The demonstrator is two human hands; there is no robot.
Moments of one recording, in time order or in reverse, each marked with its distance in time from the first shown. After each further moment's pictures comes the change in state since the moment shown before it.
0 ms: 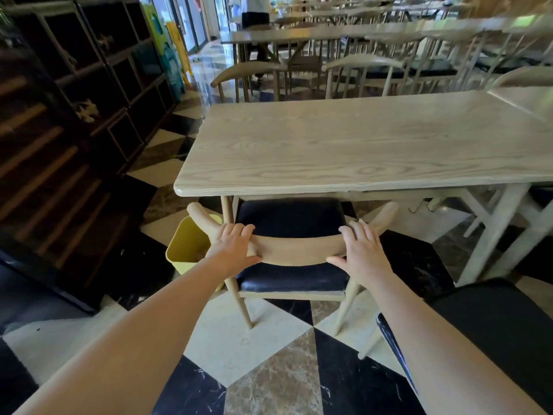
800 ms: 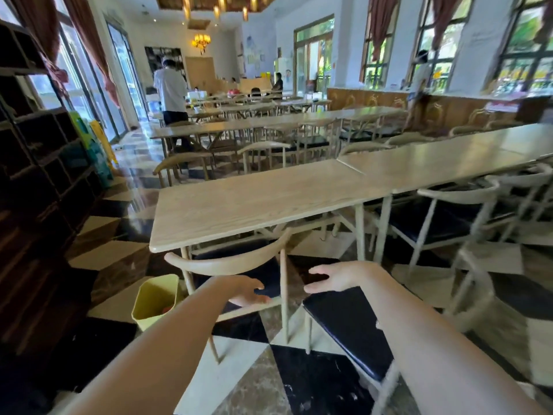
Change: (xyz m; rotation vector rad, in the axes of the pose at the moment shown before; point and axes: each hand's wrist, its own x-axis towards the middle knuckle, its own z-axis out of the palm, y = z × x) left_hand -0.259 0.132 -0.184 0.076 -0.528 0.328; right_hand -0.308 -0.060 -0.287 0.224 -0.624 0.305
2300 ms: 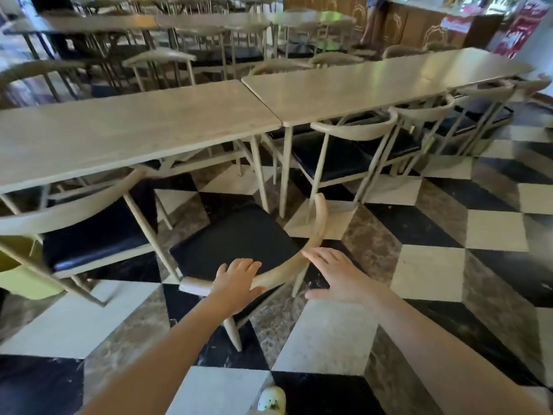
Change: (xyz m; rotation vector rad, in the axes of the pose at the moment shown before) left_hand 0.161 0.448 0.066 0.030 0.302 0.177; right_hand -0.072 0.487 0.045 -0.104 0.283 -0.193
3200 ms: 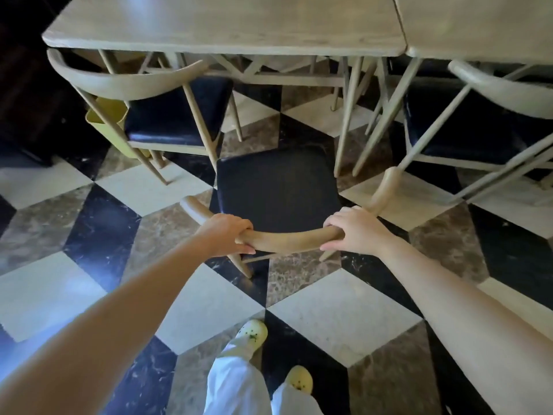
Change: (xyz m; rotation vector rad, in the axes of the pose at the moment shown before) left_hand 0.049 -0.007 0.054 -0.145 -0.066 -0.329; right_hand 0.168 0.125 0.035 -0.073 -0.066 -0.518
